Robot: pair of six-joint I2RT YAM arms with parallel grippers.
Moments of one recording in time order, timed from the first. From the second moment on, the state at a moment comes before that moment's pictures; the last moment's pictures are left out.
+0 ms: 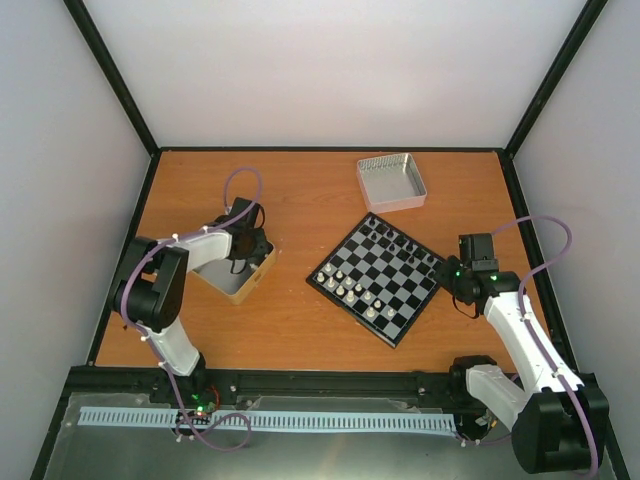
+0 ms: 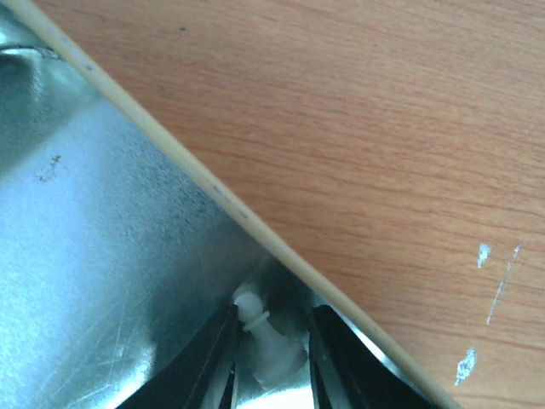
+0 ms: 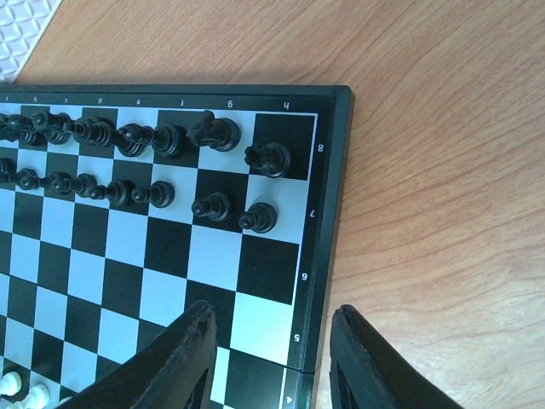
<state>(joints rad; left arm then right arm) -0.31 1.72 0.93 -0.29 -0.09 -0.50 0.07 0.96 0.63 -0.69 -0.02 0.74</state>
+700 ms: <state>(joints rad) -0.31 1.68 0.93 -0.33 -0.10 -0.52 0.07 0.95 0.63 -0.68 -0.06 0.73</state>
